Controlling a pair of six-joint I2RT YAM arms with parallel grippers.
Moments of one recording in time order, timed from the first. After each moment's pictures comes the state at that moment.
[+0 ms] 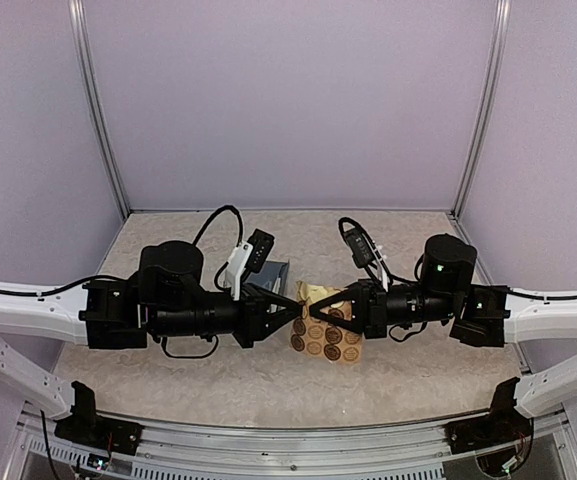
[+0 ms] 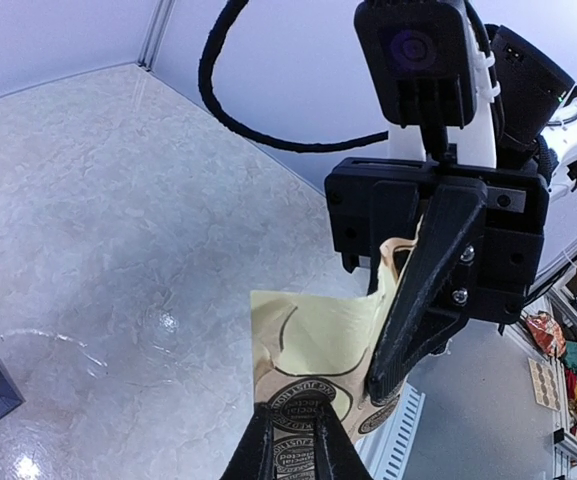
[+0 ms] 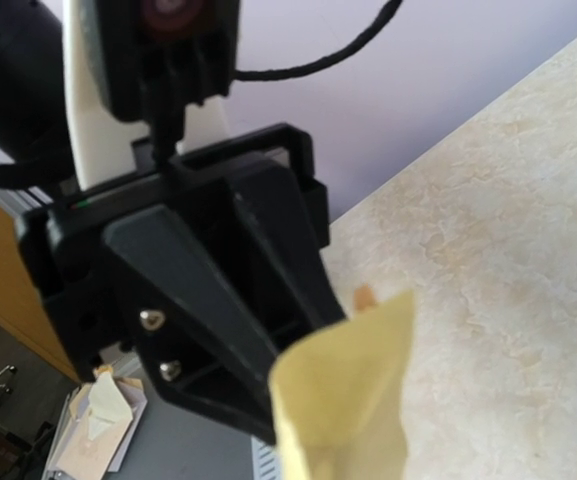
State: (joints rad) left arm -1.22 1.26 0.89 0.09 -0.01 -0.47; right arm 1.02 1.16 0.69 0.39 -0.52 0.60
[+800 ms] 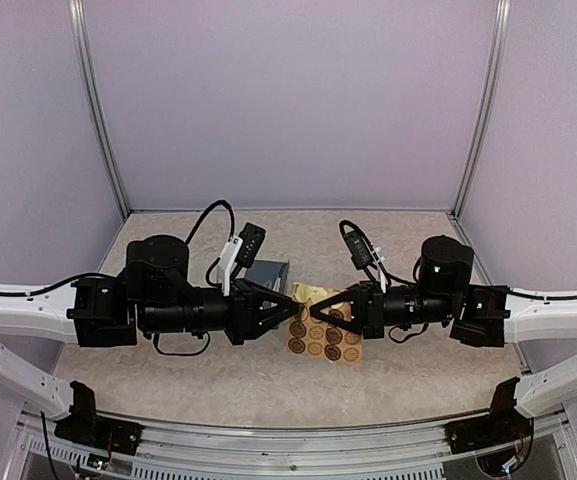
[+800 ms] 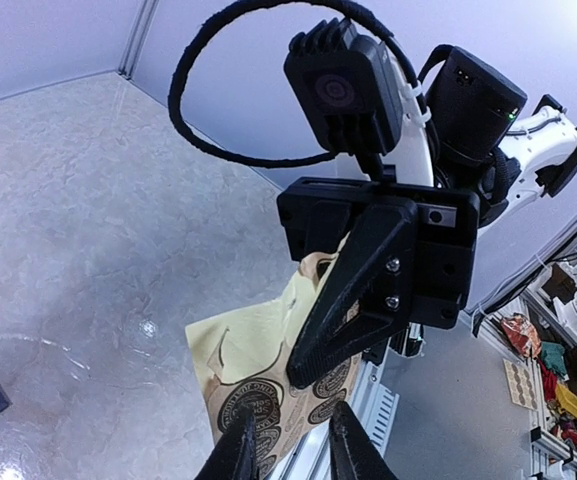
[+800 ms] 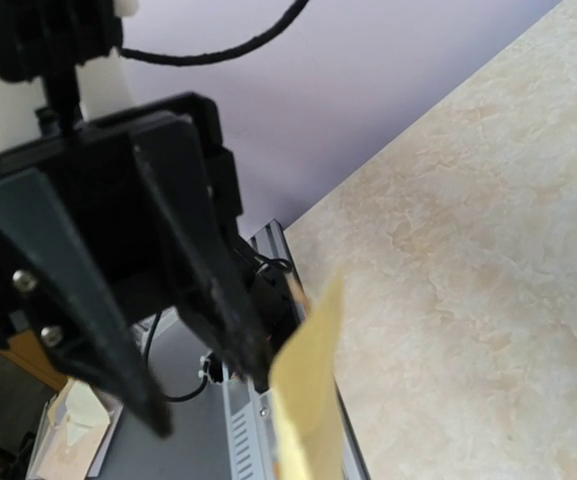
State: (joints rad) left arm -1.22 1.21 0.89 0.07 0.03 -0.49; right arm 1.02 1.16 0.69 0.34 -0.47 0.60
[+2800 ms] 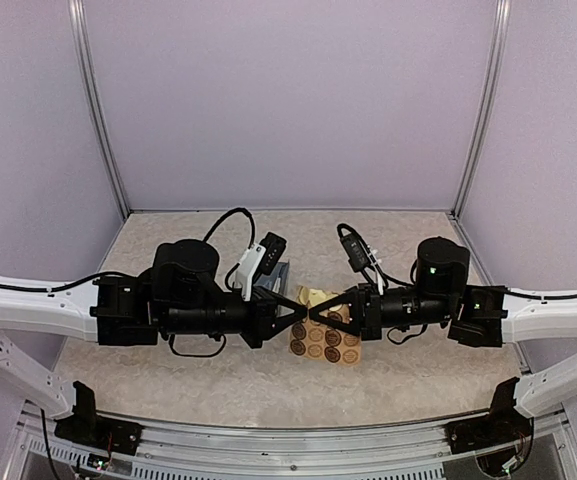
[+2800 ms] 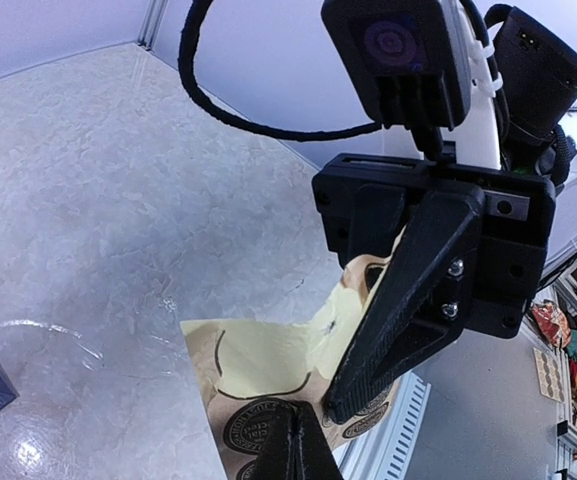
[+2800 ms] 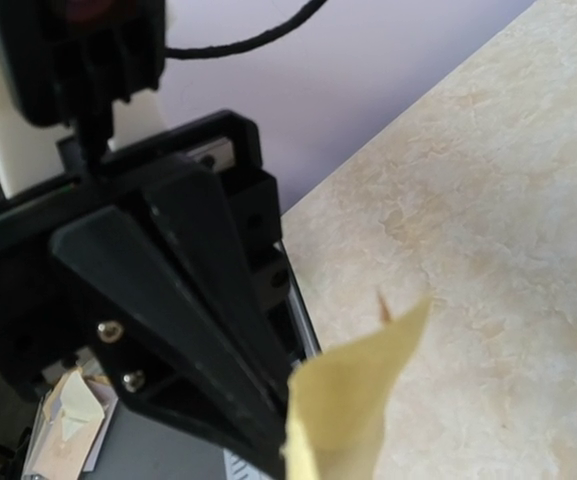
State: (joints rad) left arm -1.22 1.32 0.94 0.05 0.01 -0.47; right arm 1.02 1.17 0.69 0.33 -0.47 0.60
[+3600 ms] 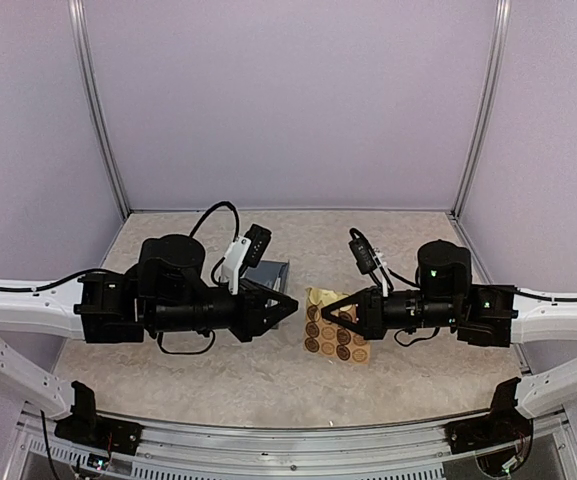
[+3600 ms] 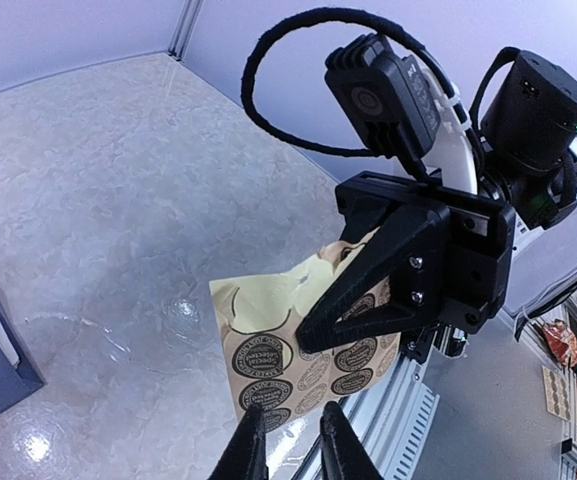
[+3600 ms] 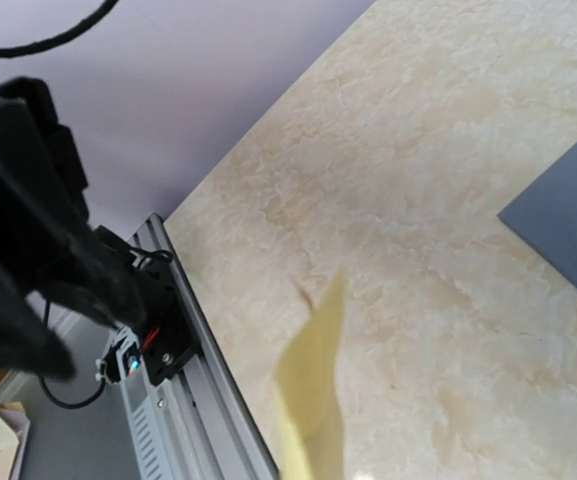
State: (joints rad) left arm -1.22 1.25 0.94 -0.02 -0.06 -0.49; right arm 1.02 1.12 0.69 0.14 -0.29 0.58
